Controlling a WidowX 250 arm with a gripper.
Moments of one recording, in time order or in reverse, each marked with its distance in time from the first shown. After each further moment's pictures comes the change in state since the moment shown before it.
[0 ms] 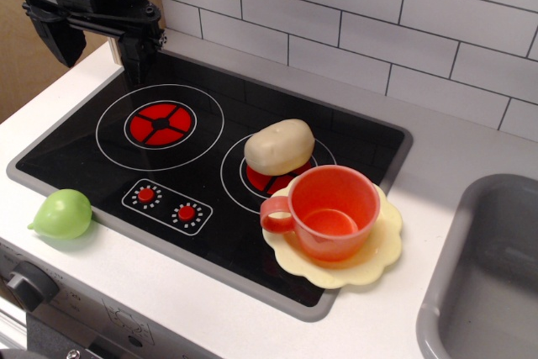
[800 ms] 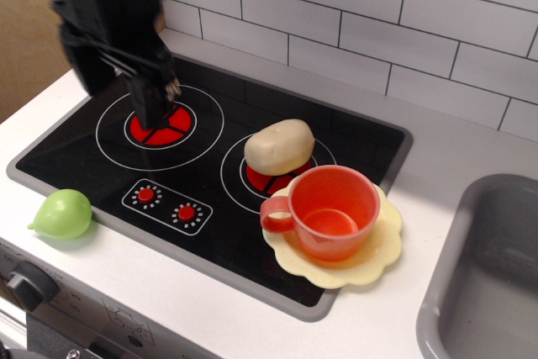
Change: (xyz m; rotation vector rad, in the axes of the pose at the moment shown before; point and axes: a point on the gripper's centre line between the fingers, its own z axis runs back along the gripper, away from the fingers) arm -0.029 -0.041 -0.003 -0.106 0.159 -0.443
